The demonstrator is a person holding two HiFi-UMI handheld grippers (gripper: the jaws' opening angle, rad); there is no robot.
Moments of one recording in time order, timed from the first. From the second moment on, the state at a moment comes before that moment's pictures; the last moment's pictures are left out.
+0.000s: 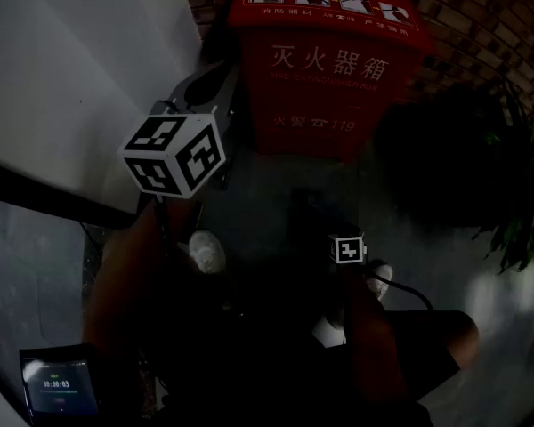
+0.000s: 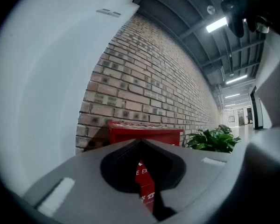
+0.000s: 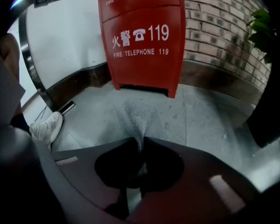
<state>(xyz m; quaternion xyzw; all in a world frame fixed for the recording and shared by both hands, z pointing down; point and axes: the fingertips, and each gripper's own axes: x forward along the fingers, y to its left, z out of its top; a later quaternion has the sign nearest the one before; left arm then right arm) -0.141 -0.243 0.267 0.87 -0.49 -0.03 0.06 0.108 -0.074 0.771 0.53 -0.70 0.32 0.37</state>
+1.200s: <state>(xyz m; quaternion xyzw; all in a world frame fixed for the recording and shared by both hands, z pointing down) -0.172 -0.252 0.282 0.83 -0.55 -0.02 0.11 0.068 -0.196 0.419 0.57 -0.80 0.14 0.15</state>
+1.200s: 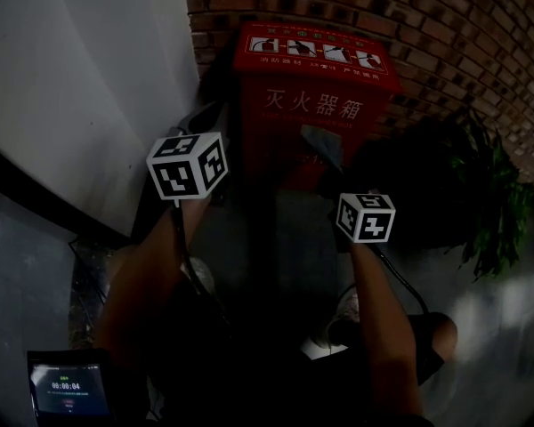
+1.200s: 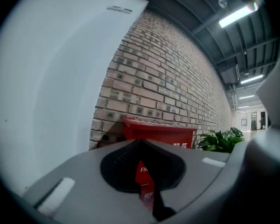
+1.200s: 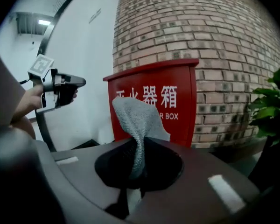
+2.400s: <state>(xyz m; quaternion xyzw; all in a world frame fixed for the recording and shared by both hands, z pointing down) -0.211 -0.262 0.260 0.83 -0.53 -0.10 0.14 -0.039 -0.350 0.201 0.52 -0.82 0.00 0.26</state>
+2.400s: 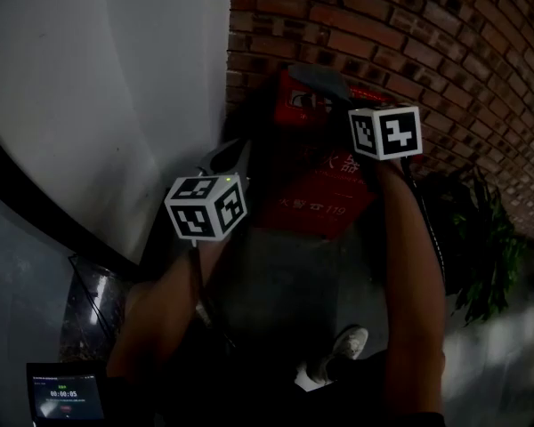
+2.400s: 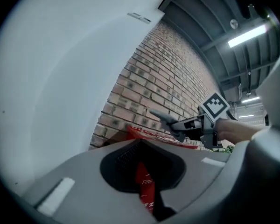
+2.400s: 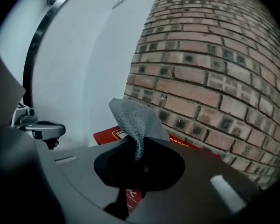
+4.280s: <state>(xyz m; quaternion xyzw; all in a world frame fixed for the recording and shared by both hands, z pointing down) -0.230 -0.280 0.251 0.83 -0.50 -0.16 0.18 -0.097 -0.454 0.248 0.48 -0.79 0.20 0.32</state>
